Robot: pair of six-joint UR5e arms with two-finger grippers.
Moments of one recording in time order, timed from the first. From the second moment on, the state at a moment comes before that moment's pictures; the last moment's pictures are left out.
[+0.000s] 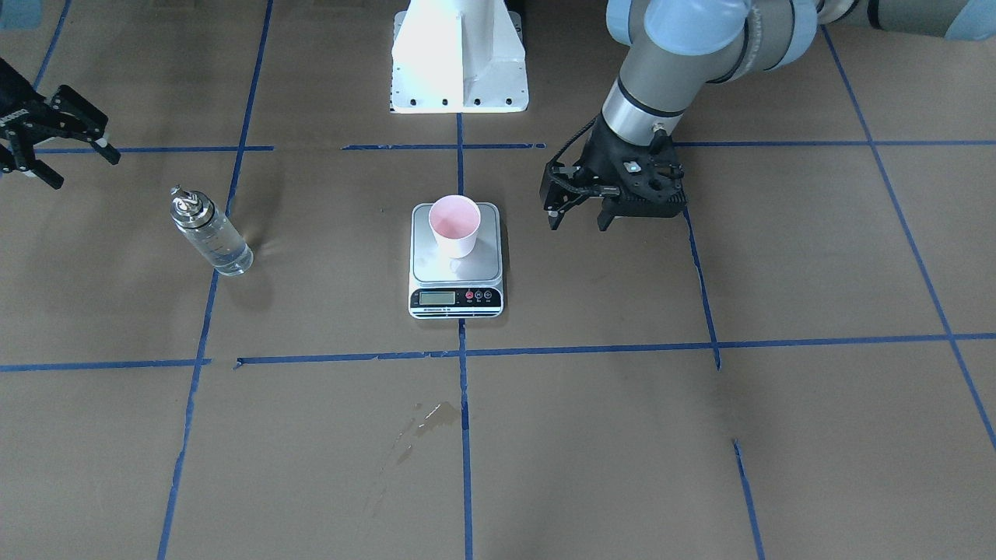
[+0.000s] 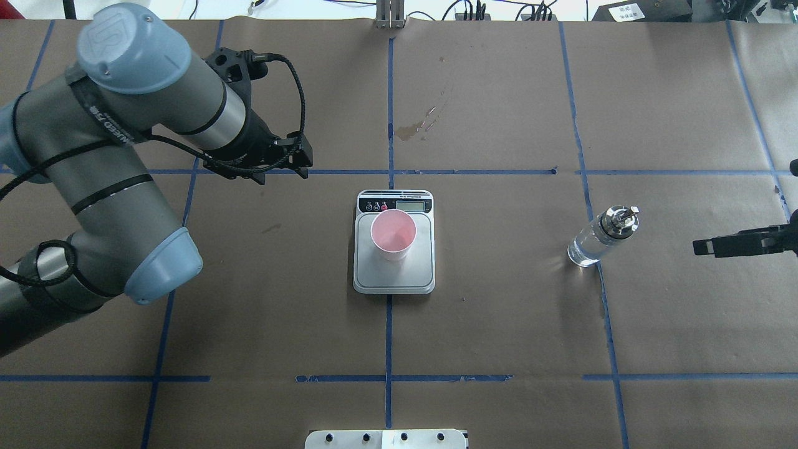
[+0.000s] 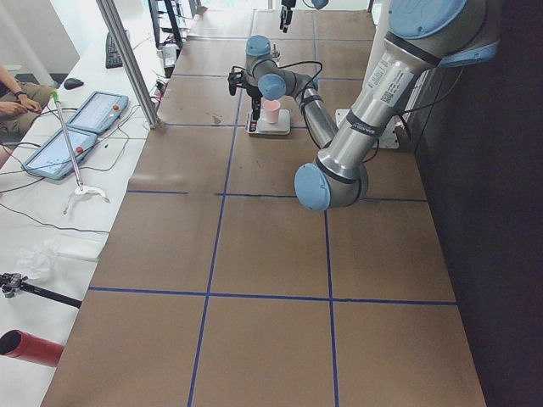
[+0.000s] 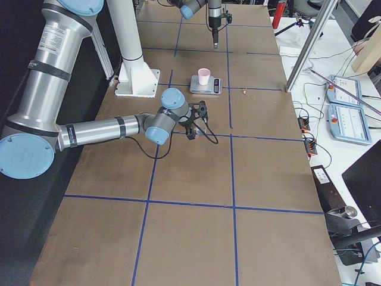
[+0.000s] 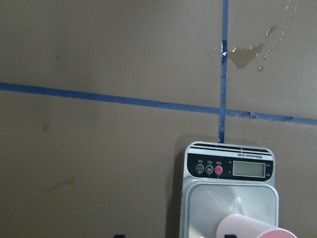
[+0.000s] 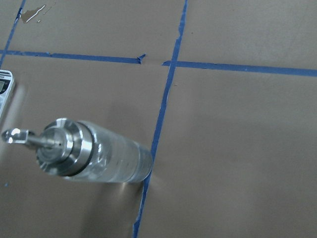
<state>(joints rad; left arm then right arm) -0.76 -2.13 -1.87 -1.61 -2.06 -1.15 0.89 -1.91 2.03 -0.67 2.12 0.93</state>
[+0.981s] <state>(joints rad) -0.91 -1.86 -1.88 -1.62 -2.06 -0.59 0.17 -1.91 2.04 -0.62 1.02 1.25</state>
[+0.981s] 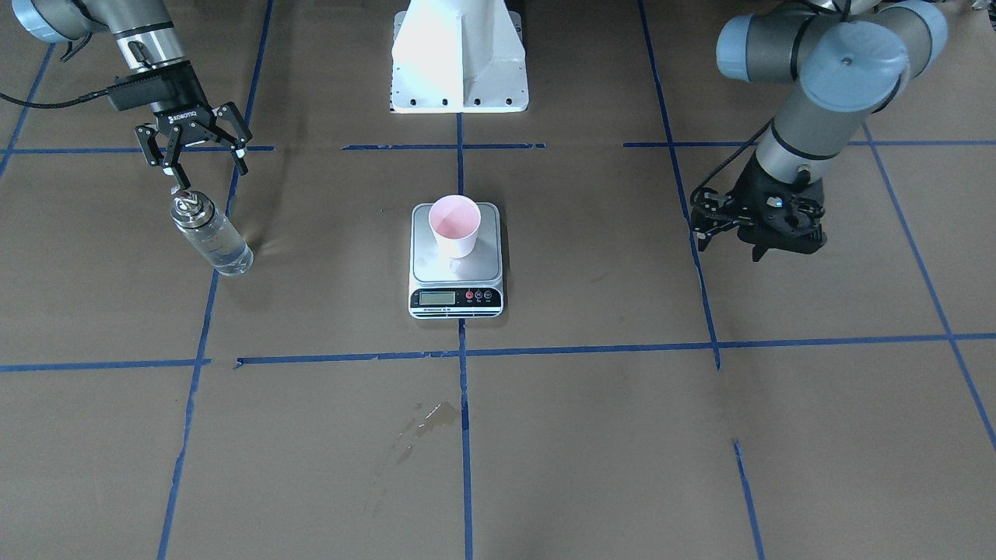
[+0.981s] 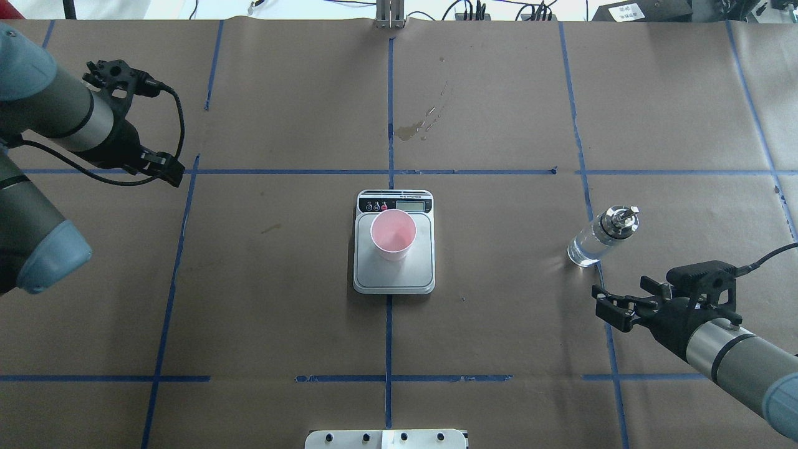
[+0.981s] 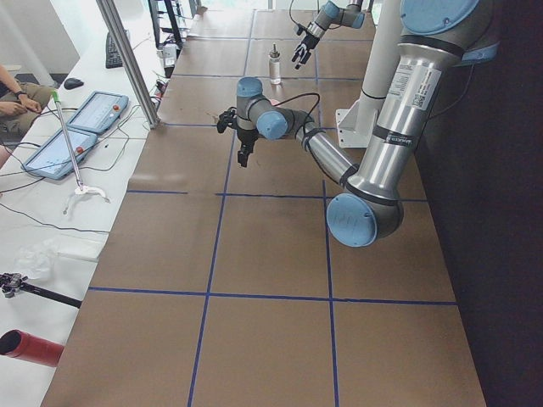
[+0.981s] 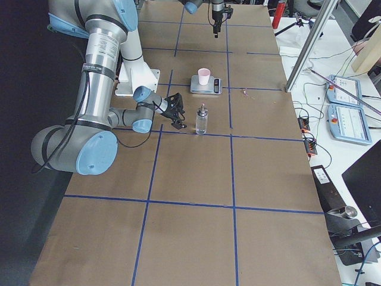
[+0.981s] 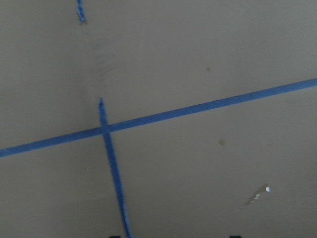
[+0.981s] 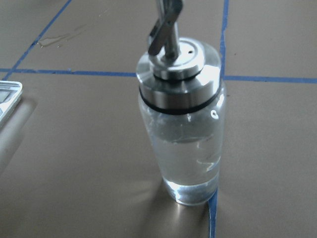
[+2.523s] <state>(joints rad) -1.04 -1.80 -1.88 -1.62 -2.07 -0.37 0.10 -1.75 1.82 -0.61 0.66 1.19</state>
